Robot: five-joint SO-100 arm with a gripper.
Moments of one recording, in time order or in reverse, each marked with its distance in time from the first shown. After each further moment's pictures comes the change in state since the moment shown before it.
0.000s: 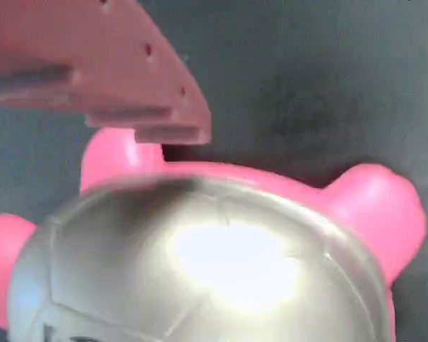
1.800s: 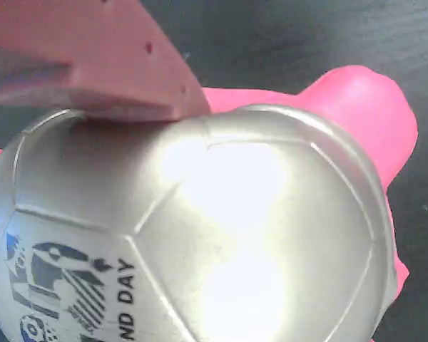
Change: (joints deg) arm 0.1 41.4 29.6 -6.6 1.2
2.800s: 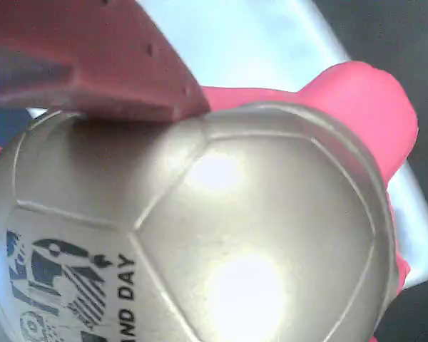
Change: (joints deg) arm 40.4 11.3 4.9 6.7 -23.6
